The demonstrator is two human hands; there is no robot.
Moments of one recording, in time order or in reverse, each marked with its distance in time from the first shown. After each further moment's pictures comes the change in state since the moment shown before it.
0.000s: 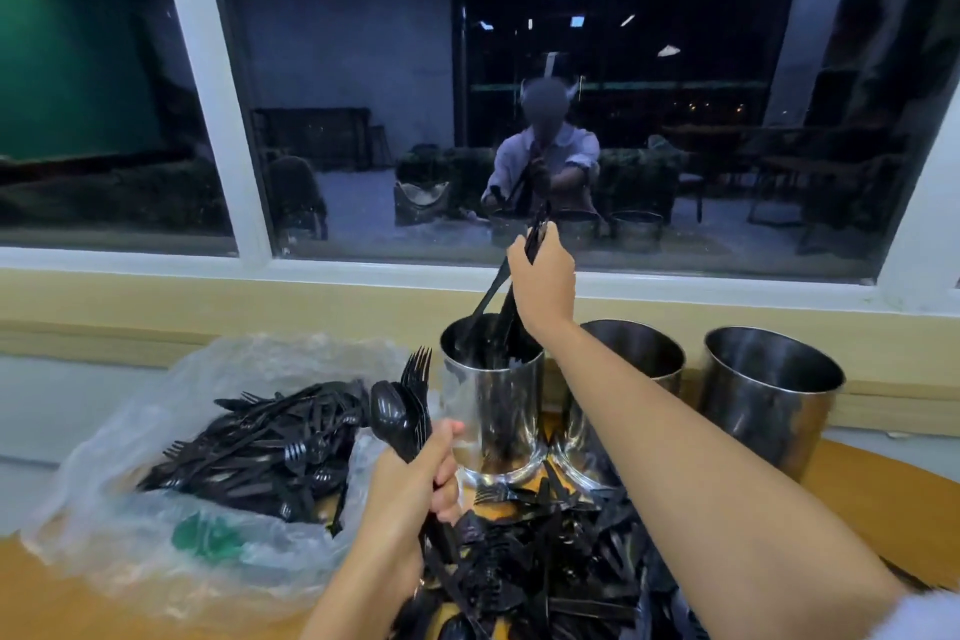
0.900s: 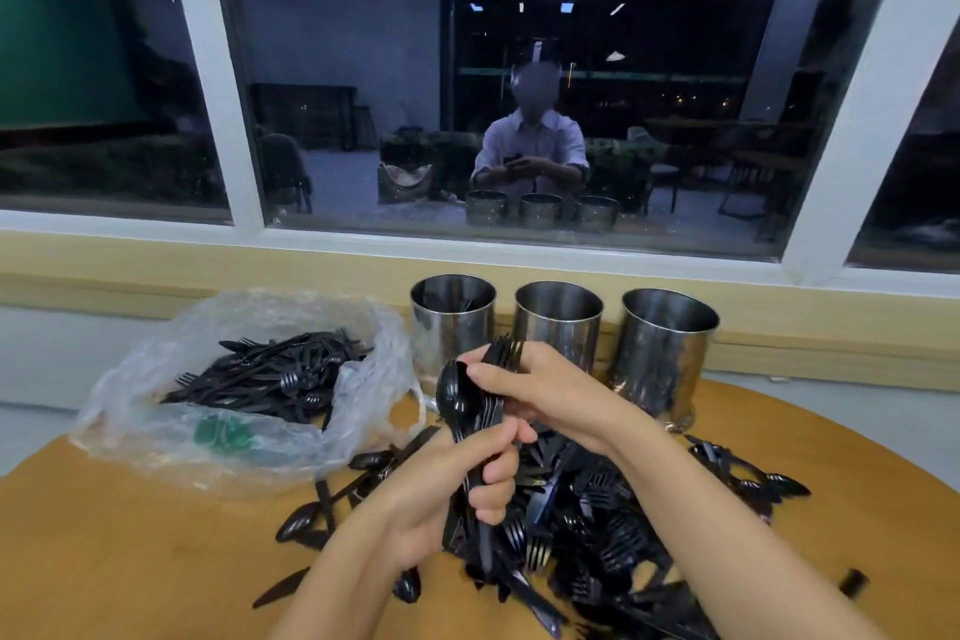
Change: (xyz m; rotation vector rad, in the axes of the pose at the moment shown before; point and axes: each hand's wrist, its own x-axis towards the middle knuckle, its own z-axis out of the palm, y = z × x) left_hand -0.120 0.006 0.036 -0.060 -0.623 -0.243; right_hand -0.171 -0.051 -0.157 0.307 -0.963 0.270
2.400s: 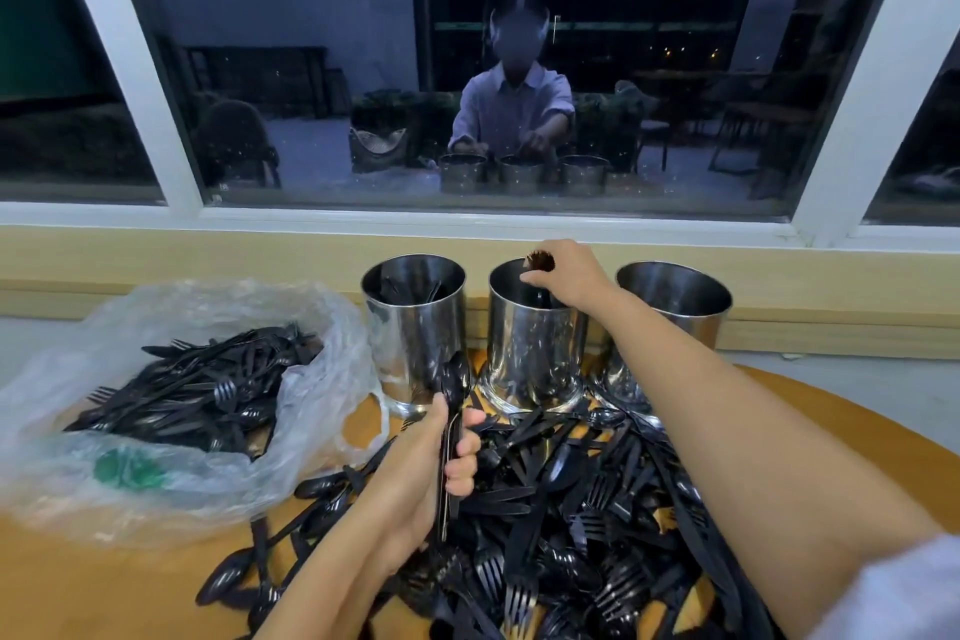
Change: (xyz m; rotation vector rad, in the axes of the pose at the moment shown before) left_hand 0.095 -0.028 -0.036 -0.140 0.338 -0.009; right_hand 0.129 0.065 -0.160 -0.759 0.522 0.100
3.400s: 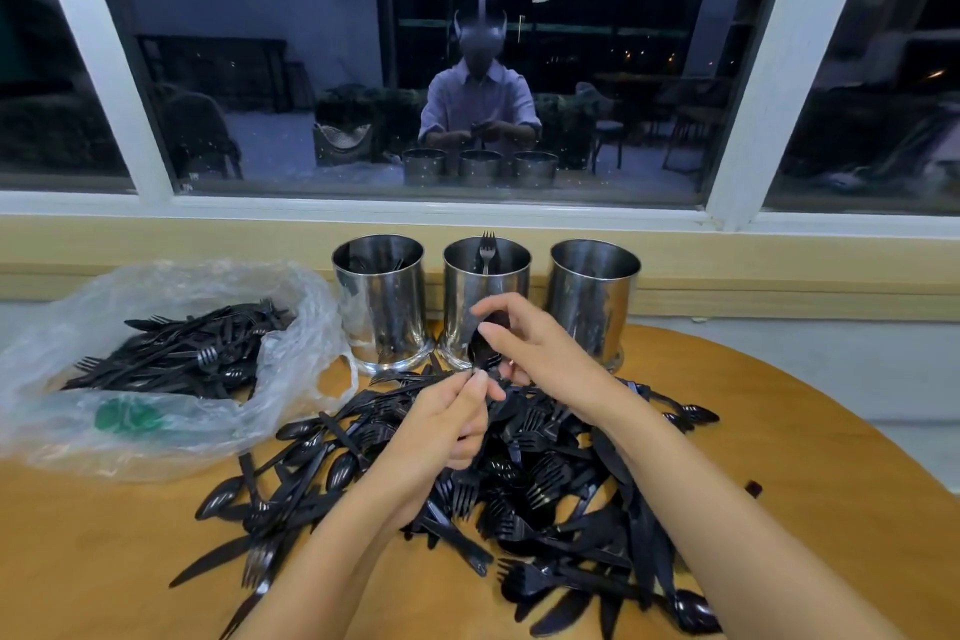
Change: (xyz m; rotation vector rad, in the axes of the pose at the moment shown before) left_hand -0.069 -0.023 0.048 0.462 -0.239 0.259; right_hand -0.201 -0.041 -0.017 0.569 -0.166 -0.058
